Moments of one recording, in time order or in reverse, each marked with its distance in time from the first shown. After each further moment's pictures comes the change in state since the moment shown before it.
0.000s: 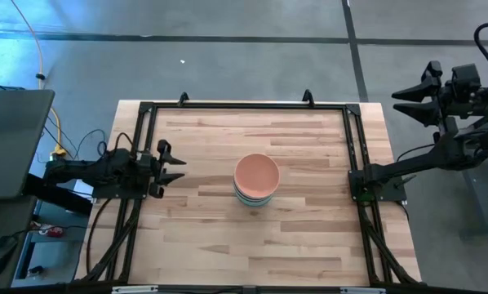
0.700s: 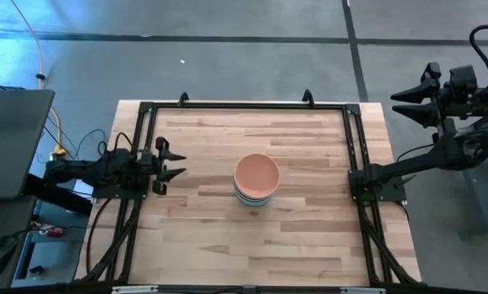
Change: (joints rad) left arm 0.000 0.000 0.000 -0.002 -0.092 0.055; right arm 0.000 0.000 0.000 -0.027 0.000 0.004
